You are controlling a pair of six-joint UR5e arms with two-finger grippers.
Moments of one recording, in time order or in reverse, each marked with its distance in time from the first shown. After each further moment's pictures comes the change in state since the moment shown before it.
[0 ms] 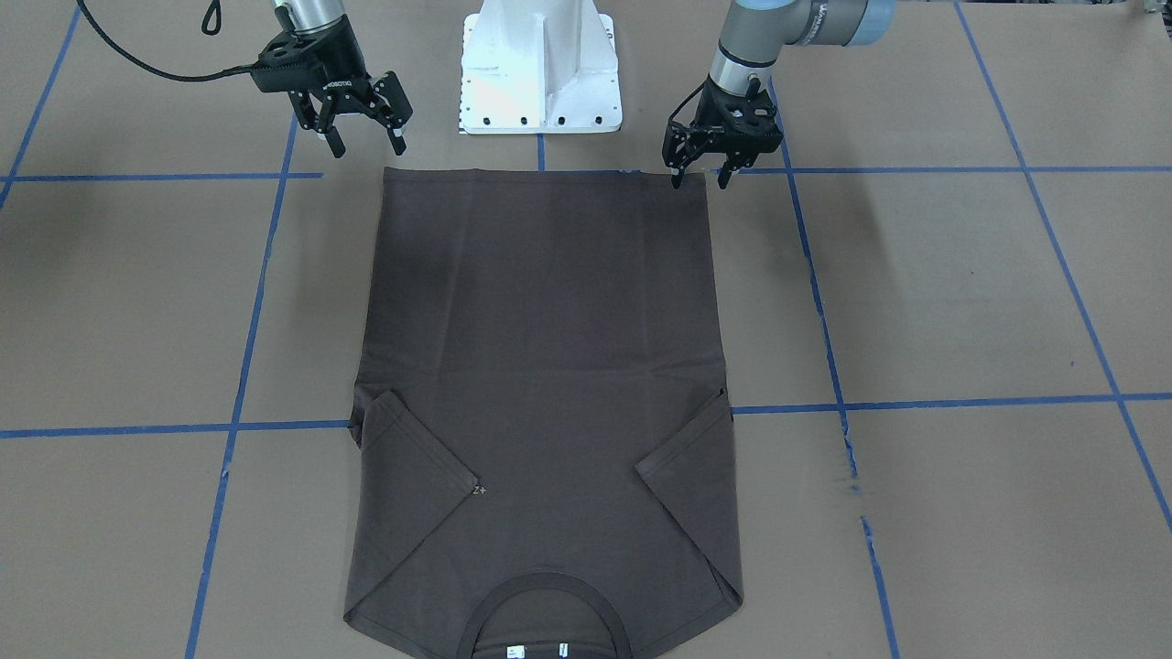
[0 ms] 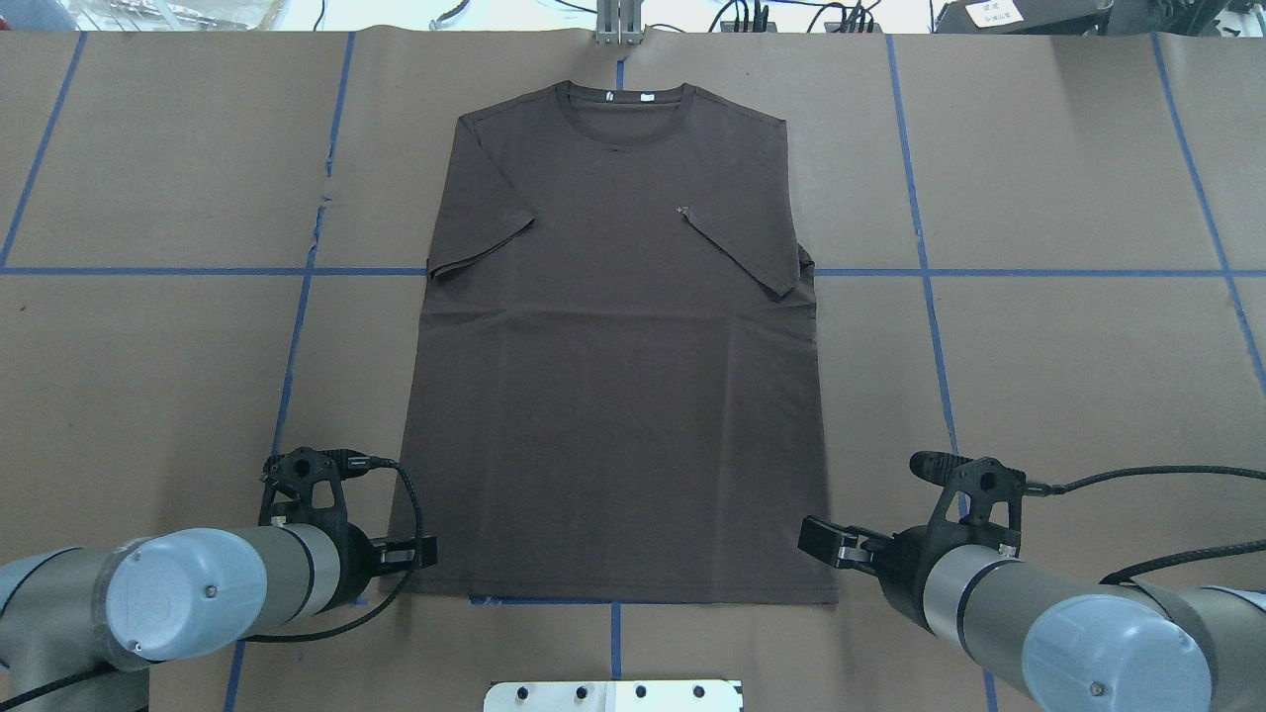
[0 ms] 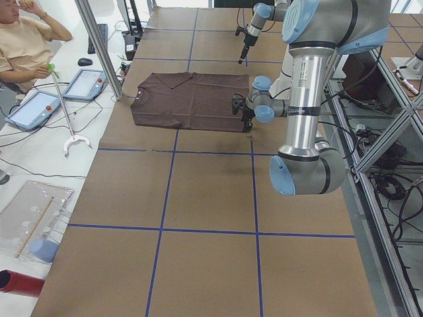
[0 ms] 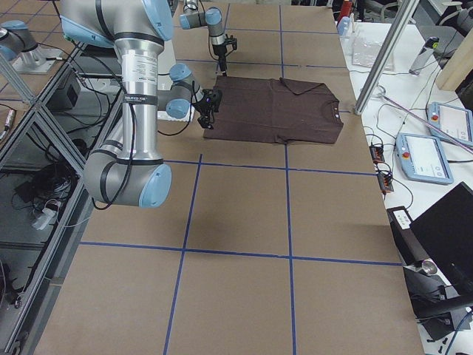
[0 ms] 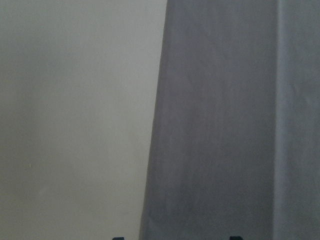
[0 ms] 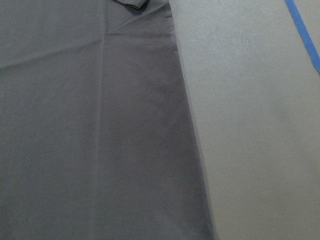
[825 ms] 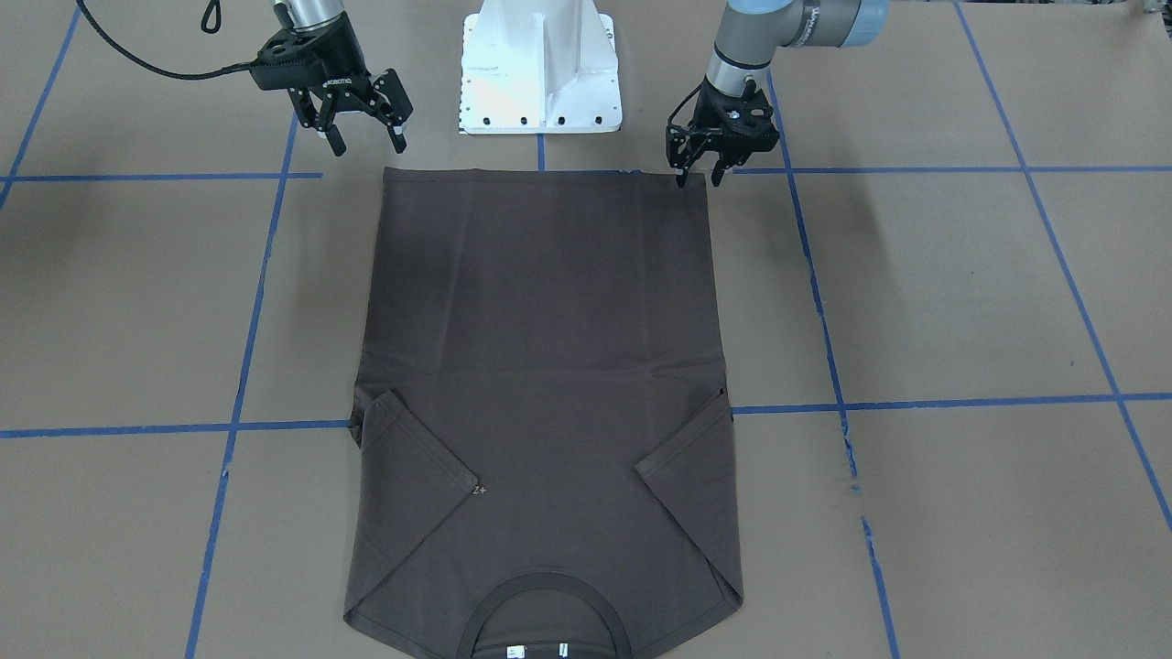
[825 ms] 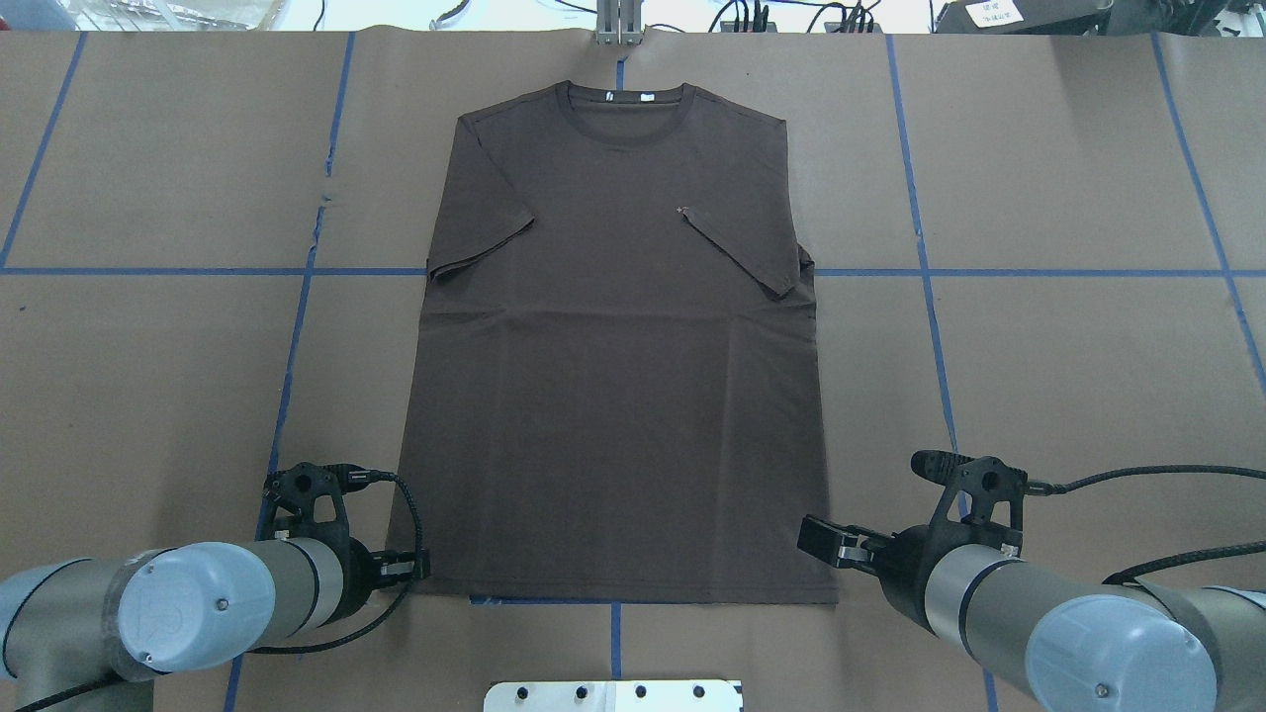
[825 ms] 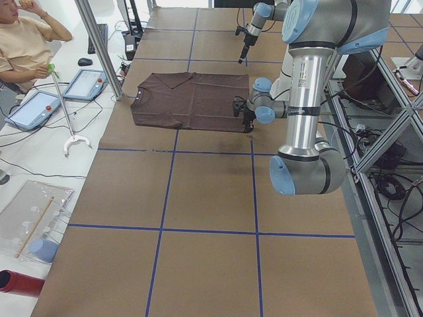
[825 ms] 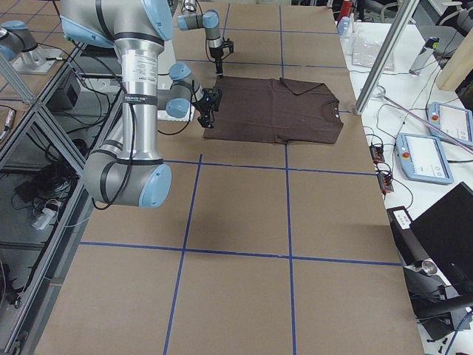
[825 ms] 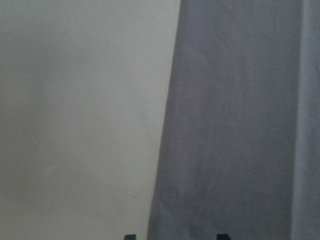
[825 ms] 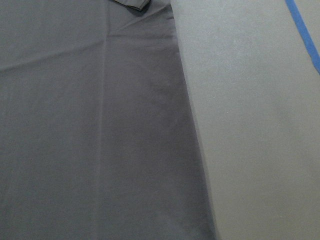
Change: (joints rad) left arm 0.009 0.001 0.012 0.002 -0.001 -0.030; right arm 0.001 0.000 0.004 0.000 -0.001 0.001
